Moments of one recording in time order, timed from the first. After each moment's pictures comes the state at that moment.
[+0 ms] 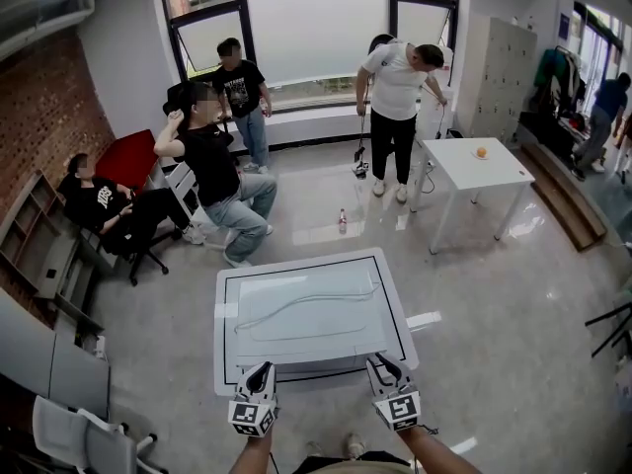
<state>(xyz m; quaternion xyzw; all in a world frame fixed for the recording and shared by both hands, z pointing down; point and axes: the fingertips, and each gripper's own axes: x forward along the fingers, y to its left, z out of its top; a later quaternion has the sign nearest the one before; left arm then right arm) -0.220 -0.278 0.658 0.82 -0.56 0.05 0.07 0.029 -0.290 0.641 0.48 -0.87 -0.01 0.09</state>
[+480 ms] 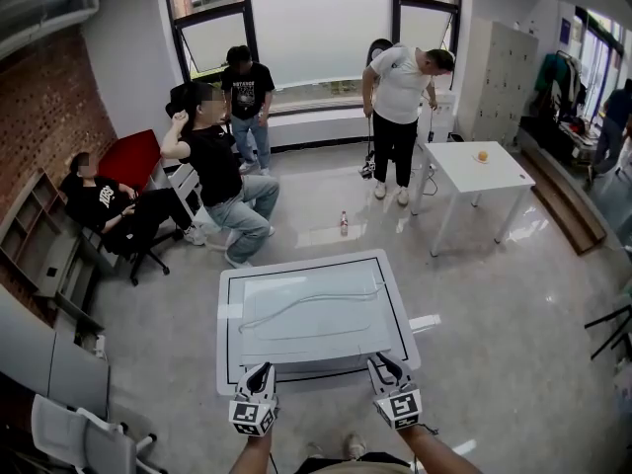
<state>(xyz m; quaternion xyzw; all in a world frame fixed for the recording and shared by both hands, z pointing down) -0.236 -0.272 0.661 0.82 -0.56 0.05 0.08 0.019 -0.287 0.643 0.48 -0.87 0.00 0.09</state>
